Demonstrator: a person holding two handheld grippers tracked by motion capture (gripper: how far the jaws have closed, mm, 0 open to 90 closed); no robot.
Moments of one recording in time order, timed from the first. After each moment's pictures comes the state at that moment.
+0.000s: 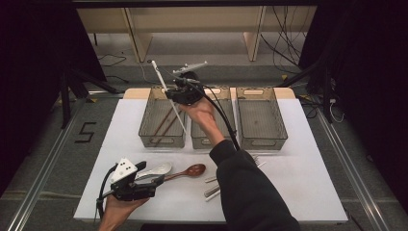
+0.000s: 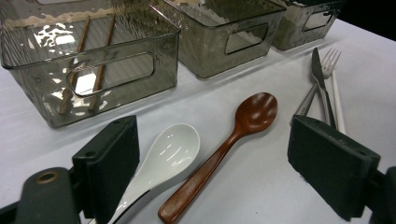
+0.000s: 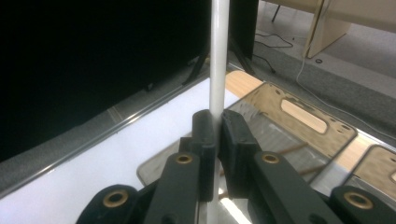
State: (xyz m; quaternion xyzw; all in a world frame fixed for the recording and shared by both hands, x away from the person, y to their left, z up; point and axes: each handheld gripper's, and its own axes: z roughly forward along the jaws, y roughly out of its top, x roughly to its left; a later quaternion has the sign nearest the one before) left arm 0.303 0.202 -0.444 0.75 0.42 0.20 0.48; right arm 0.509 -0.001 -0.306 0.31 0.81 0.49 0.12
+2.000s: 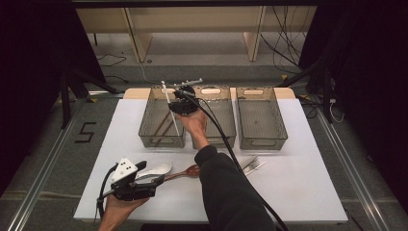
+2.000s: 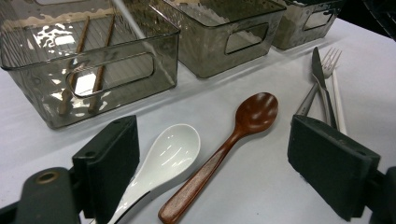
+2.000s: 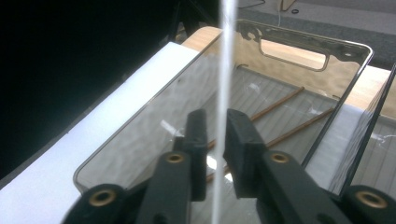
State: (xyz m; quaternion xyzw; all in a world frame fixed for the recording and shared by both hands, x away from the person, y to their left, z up) left arm 0.304 0.202 -0.444 0.75 0.41 0.20 0.48; right arm 0.541 0.016 -0.385 0.42 0.78 0.44 0.10
